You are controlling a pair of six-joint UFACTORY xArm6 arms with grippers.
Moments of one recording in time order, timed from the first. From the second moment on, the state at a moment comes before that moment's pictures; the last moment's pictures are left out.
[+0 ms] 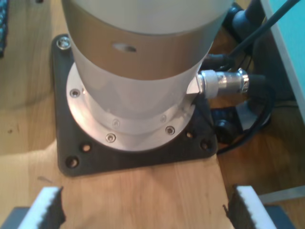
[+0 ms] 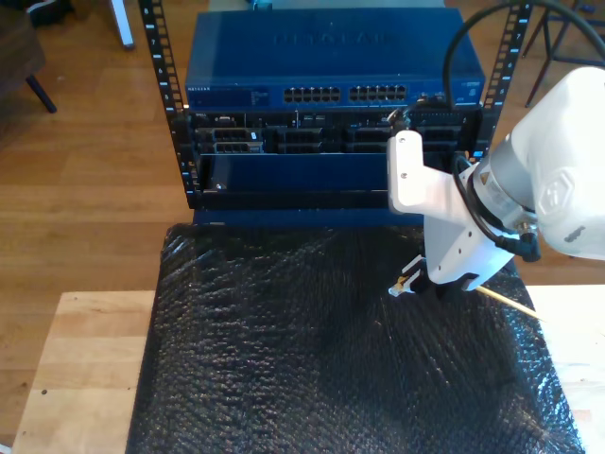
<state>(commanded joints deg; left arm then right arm) 76.9 -26.9 -19.6 2.5 85.2 -187.9 16.0 -23.4 -41.0 21.4 53.6 -82.1</state>
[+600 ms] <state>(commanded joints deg) 78.2 -29.1 -16.5 2.5 79.7 -183.5 16.2 -23.4 -39.7 21.0 50.9 -82.4</state>
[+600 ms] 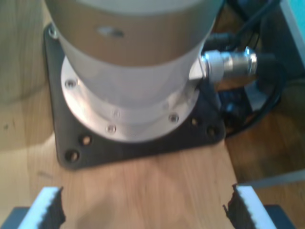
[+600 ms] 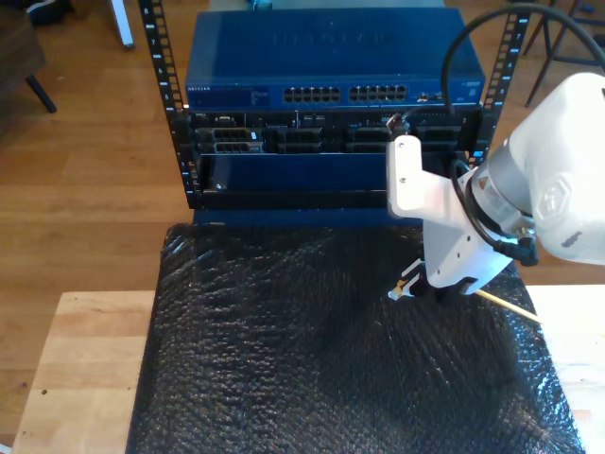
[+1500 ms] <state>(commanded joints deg) 80.5 -29.3 -8.6 2.2 66.0 -180.2 16.6 -21.4 -38.5 20.6 39.8 -82.3</state>
